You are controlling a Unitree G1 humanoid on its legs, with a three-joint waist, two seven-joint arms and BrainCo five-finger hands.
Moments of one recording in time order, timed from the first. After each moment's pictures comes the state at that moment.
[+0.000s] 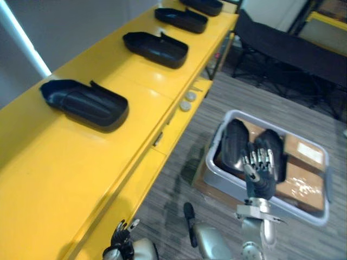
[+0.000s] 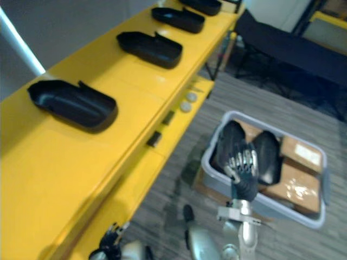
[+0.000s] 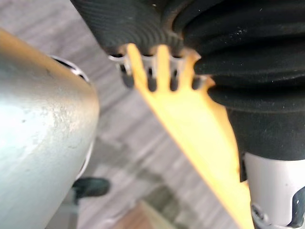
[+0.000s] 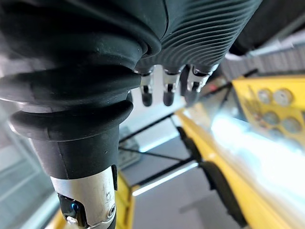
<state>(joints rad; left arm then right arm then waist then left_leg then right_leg) 0.10 0.04 0.18 0.92 -0.30 -0.07 -0.01 0.29 0.02 0.09 -0.22 0.59 -0.43 0.09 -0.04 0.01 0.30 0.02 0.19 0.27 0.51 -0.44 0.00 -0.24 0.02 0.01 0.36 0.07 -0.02</state>
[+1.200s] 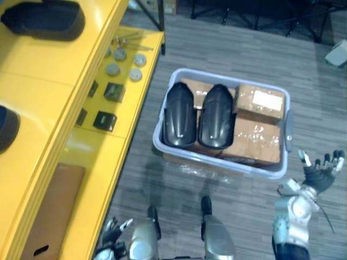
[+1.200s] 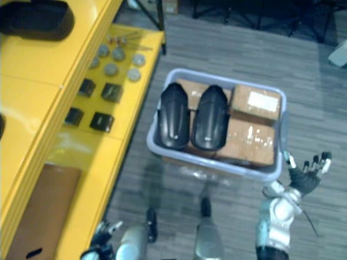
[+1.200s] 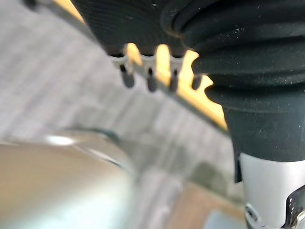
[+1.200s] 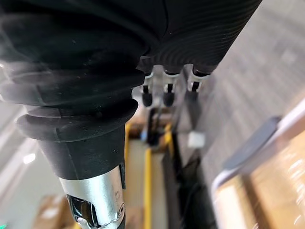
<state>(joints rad) 0.02 0.10 0.06 0.84 -0.28 -0.17 0.04 -0.21 -0.25 -0.42 0.44 0.44 -0.34 -0.53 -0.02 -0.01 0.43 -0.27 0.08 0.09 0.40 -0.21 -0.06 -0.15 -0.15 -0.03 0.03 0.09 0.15</state>
